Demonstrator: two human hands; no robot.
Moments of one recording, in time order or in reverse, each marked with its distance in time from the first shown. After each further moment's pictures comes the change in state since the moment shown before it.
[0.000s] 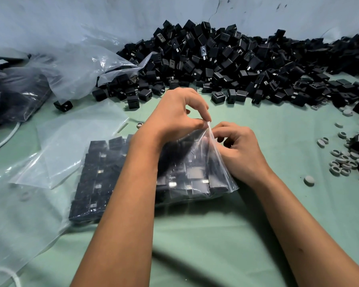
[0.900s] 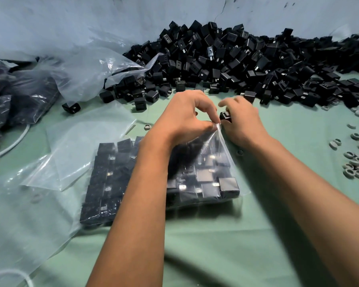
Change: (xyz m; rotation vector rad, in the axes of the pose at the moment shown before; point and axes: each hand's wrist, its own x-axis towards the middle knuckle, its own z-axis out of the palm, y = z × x) left_hand -0.002 0.001 0.000 -0.020 0.003 -0.028; right_hand 0.087 0.036 -0.002 -0.756 -0.034 0.093
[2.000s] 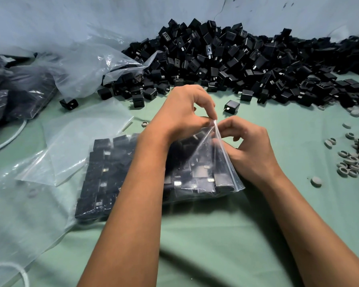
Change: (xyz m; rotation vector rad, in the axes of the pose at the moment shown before) left_hand 0.002 0.003 0.001 0.031 0.021 0.036; right_hand -0.092 -0.022 -0.026 0.672 0.119 -0.192
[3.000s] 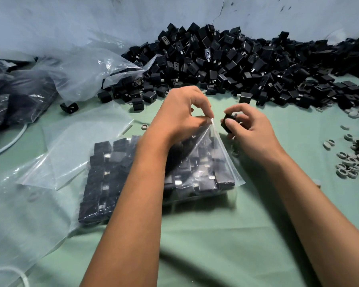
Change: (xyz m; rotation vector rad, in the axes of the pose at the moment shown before) left_hand 0.001 -0.008 0.002 -0.002 0.071 0.028; right_hand 0.033 0.039 -0.010 0.154 0.040 0.321
